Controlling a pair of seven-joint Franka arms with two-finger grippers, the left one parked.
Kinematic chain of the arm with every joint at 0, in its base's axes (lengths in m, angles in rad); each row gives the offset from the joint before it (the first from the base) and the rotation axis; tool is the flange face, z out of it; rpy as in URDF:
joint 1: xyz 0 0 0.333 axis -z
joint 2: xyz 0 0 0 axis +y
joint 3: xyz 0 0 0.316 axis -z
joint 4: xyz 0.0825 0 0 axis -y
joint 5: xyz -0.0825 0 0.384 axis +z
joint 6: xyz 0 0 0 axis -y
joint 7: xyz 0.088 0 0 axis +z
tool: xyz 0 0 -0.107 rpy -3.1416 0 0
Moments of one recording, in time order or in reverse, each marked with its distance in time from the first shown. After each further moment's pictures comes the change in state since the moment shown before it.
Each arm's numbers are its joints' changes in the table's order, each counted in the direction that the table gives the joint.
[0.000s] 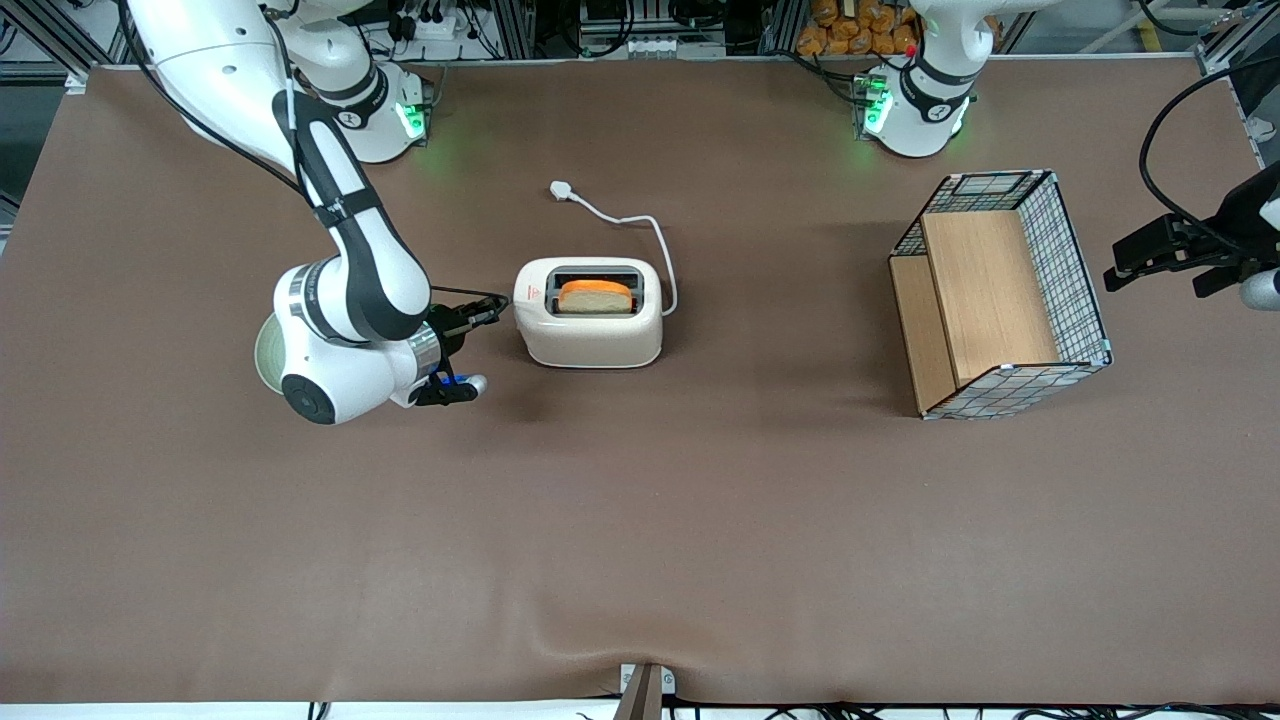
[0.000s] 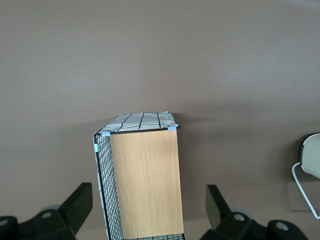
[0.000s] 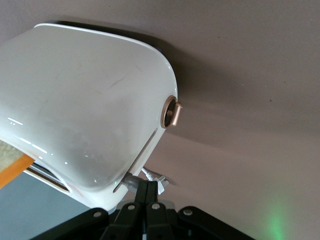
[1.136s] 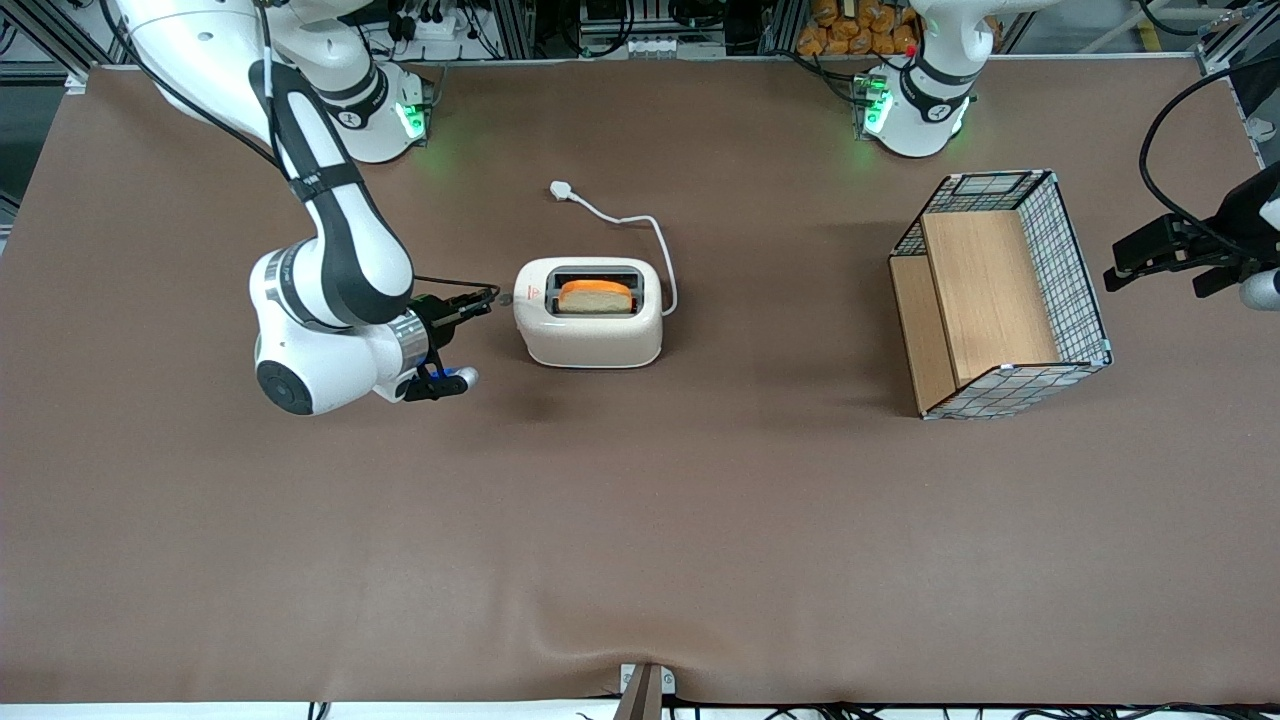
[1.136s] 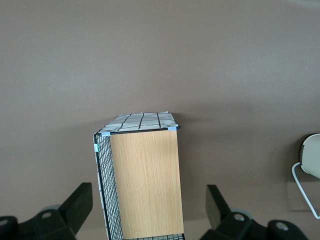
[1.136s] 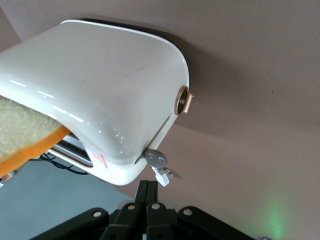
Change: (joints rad) arm 0.007 -0.052 0.000 0.006 0.000 -0.029 0.000
